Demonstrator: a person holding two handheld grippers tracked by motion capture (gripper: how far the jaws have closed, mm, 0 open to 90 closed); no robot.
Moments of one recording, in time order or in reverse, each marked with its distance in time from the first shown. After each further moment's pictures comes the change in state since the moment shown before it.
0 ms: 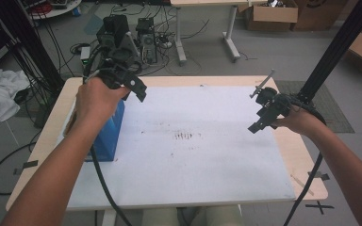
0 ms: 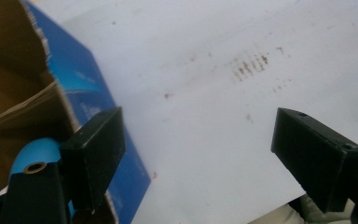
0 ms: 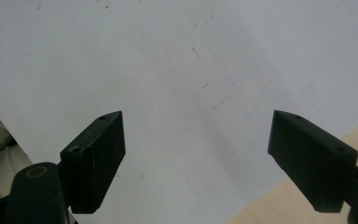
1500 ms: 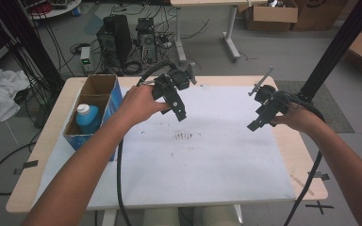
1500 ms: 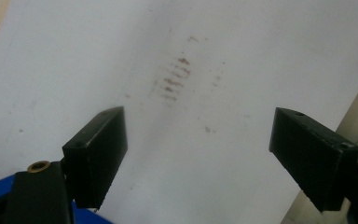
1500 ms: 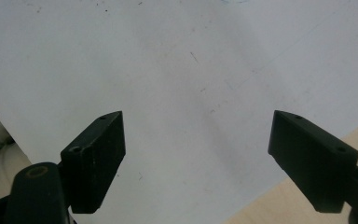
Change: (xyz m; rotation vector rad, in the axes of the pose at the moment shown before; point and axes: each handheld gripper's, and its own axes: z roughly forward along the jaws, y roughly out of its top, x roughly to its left) left arm -0.084 0.038 0.068 0.085 -0.131 0.618; right arm -0.002 0.007 -0.001 0.010 0.002 -0.005
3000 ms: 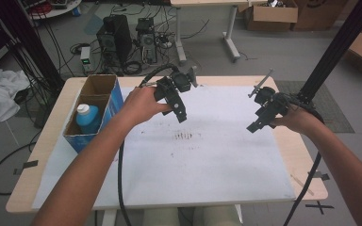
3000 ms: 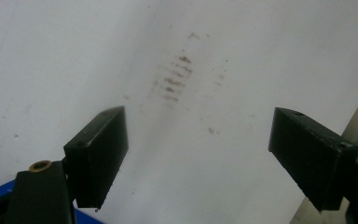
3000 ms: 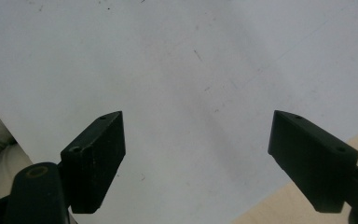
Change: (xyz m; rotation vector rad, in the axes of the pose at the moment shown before) left arm 0.006 0.000 0.011 0.016 -0.005 -0.009; right arm 0.001 -0.004 0.005 -0.005 0.013 0.004
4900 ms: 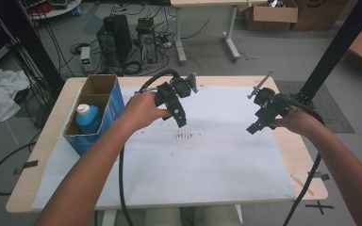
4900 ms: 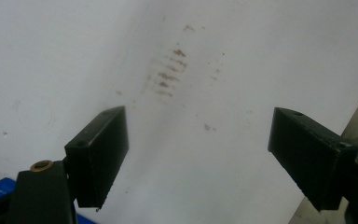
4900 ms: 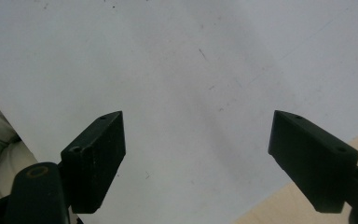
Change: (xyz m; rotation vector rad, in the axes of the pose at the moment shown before) left arm -0.008 -0.005 0.011 0.010 0.003 0.004; right arm 0.005 0.000 -0.002 0.004 -0.002 -0.005
